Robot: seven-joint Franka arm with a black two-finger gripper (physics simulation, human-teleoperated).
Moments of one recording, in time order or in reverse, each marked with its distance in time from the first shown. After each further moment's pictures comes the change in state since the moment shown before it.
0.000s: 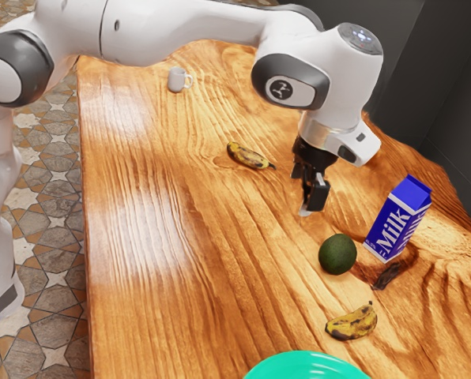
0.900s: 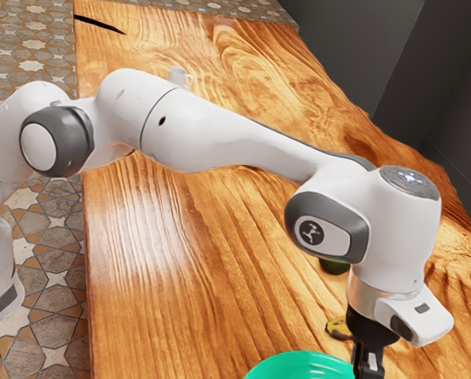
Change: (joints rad) arm -0.211 0.457 -0.278 0.379 -0.107 0.242 -0.035
